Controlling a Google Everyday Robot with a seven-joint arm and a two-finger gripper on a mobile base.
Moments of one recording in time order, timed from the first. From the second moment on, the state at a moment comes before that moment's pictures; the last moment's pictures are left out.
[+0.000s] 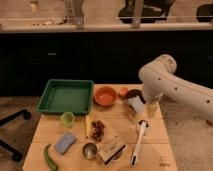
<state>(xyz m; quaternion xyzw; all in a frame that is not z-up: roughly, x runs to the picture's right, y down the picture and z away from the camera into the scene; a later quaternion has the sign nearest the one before) 0.207 0.070 0.708 -0.27 0.04 -0.06 0.96</state>
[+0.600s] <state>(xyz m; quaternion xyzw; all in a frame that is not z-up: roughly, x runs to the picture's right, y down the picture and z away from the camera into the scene) 0.169 0.034 0.748 -0.29 0.06 -0.08 0.95</state>
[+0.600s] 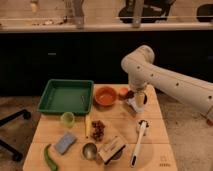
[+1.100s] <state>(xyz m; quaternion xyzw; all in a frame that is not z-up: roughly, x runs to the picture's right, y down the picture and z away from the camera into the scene) 0.144 0.020 0.775 -0.30 0.05 -0.08 0.95</state>
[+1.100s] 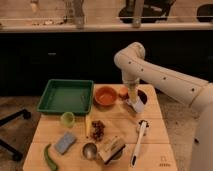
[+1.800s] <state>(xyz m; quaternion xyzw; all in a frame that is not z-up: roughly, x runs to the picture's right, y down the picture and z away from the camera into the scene) 0.126 0.019 0.804 -0.34 0.02 -0.04 0.94</state>
